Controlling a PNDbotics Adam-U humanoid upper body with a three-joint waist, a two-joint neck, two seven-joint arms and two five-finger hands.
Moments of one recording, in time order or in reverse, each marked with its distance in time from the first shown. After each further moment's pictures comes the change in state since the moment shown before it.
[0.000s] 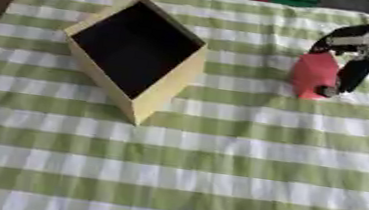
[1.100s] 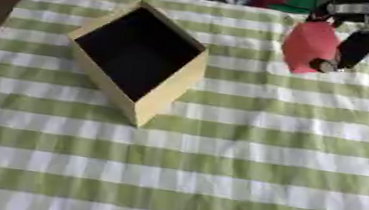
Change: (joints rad) left arm 0.000 0.000 0.000 0.000 0.002 0.003 0.002; right arm -0.074 -0.012 -0.036 -0.200 -0.076 0.069 0.003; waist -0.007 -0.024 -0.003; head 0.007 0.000
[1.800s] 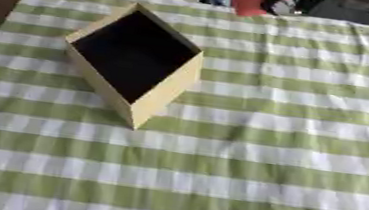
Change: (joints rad) left arm -0.006 0.001 -0.010 0.000 0.011 -0.004 -0.006; right arm -0.167 0.181 0.011 -0.060 -0.015 0.056 -0.011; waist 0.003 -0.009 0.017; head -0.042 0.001
